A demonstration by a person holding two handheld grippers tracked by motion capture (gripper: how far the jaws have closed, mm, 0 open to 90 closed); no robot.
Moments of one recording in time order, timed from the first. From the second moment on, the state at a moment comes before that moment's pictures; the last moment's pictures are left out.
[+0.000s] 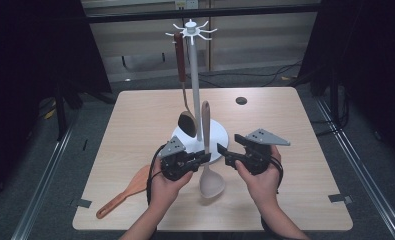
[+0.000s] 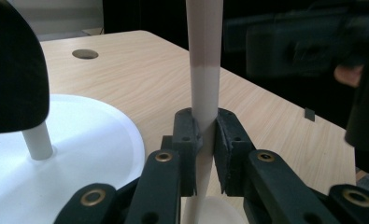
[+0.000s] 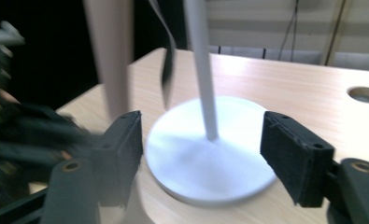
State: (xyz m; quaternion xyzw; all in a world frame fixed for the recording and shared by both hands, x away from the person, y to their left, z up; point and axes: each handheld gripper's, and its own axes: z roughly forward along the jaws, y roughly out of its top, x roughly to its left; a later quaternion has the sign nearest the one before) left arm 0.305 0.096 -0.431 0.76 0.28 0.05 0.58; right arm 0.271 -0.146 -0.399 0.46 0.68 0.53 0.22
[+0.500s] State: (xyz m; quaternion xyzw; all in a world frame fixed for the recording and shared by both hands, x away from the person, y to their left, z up) left arm 0.312 0.106 -0.409 0.76 0.26 0.05 0.59; right arm 0.266 -0.176 -0.434 0.47 0.70 0.48 0.23
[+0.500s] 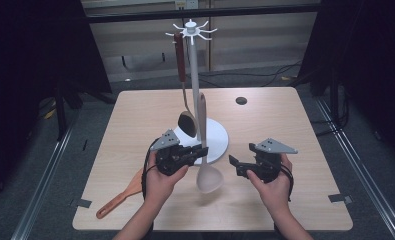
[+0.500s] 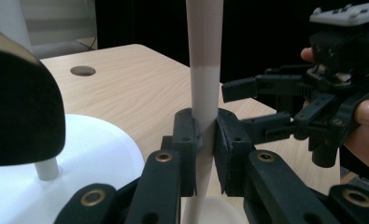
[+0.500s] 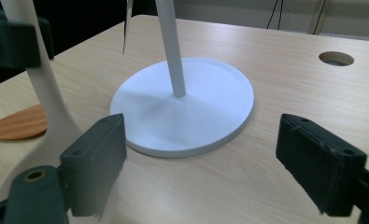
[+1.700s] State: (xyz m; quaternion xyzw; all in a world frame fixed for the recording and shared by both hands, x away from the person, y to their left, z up) left arm 0.336 0.118 -0.356 0.74 0.20 0.02 0.64; right arm 0.265 -0.196 -0.453 0.45 0.74 0.45 0.21
